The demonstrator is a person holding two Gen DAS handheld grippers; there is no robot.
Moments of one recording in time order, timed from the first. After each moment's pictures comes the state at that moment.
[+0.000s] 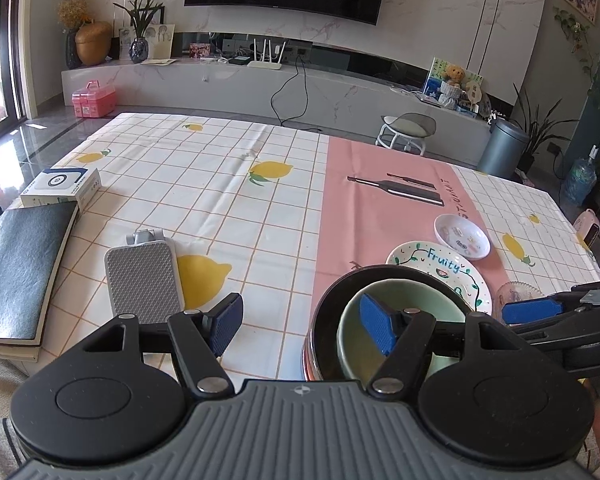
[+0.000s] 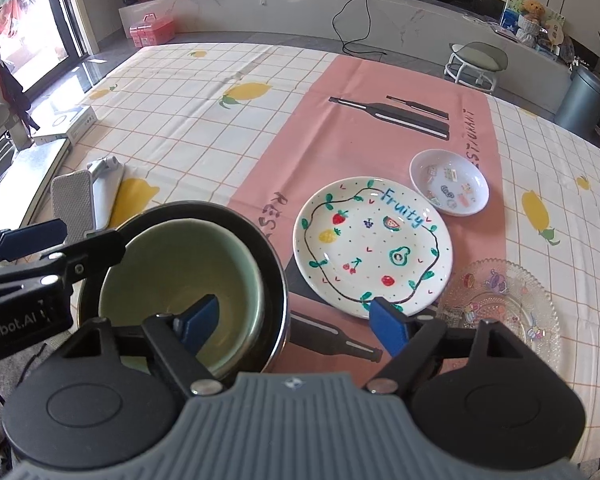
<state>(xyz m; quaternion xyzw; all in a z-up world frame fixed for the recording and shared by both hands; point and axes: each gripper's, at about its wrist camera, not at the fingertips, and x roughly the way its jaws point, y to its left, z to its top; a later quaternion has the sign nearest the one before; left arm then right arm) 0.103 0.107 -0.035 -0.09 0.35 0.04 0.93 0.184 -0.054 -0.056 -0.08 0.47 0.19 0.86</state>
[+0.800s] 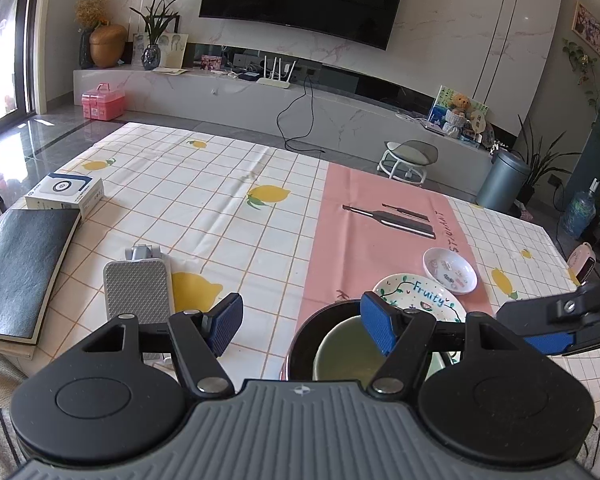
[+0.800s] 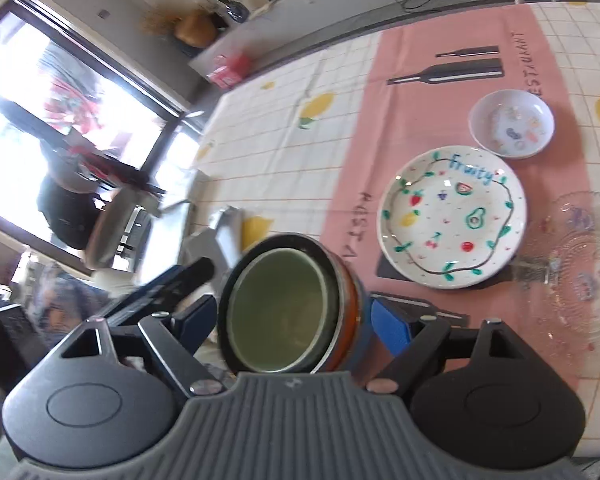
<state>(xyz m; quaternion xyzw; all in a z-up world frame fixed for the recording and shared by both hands) 0.101 0.100 -0.014 -0.12 0.32 0.05 0.94 0.212 -0.139 -0.033 0.19 0.52 0.34 0.76</state>
